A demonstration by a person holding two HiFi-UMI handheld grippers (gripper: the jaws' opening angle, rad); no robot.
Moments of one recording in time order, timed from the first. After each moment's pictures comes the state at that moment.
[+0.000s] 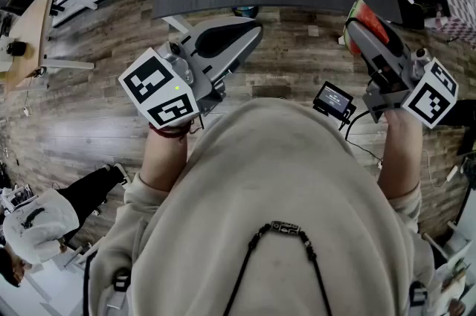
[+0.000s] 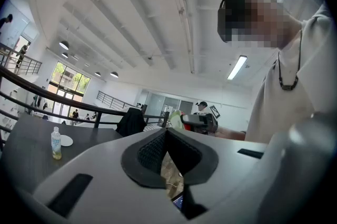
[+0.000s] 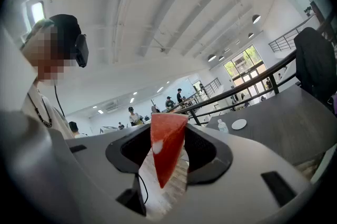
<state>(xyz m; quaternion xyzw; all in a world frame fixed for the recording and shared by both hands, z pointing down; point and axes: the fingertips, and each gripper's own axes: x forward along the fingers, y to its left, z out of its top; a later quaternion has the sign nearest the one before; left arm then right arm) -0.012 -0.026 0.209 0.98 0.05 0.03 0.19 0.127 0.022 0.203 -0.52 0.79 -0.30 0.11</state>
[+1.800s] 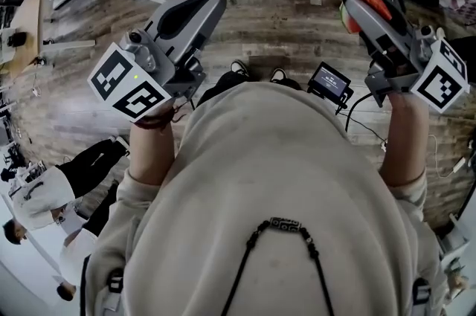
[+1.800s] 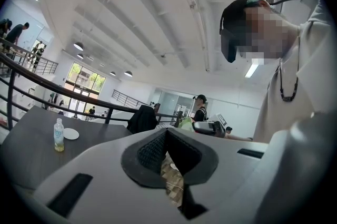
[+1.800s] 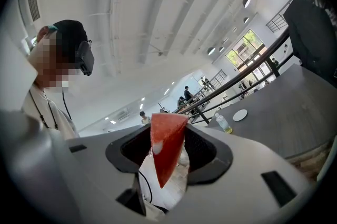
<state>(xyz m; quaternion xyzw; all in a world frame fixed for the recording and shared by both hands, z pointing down) 0.012 -0.047 0.223 0.98 -0.03 0.05 0.21 0.166 0.023 0.229 -0.46 0.81 -0.33 0.16</state>
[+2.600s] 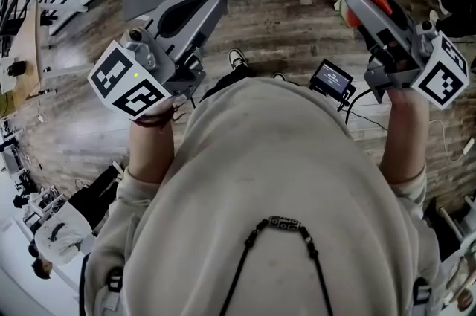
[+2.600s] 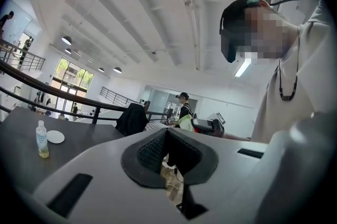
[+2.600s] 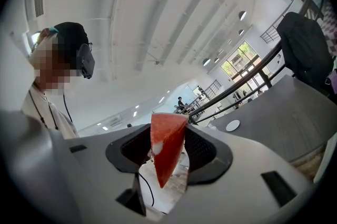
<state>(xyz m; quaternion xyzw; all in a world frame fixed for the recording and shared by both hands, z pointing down) 0.035 -0.054 0.221 0.98 0.03 0.05 0.20 0.179 0.026 0.214 -0.51 0.79 -0.29 0.18</state>
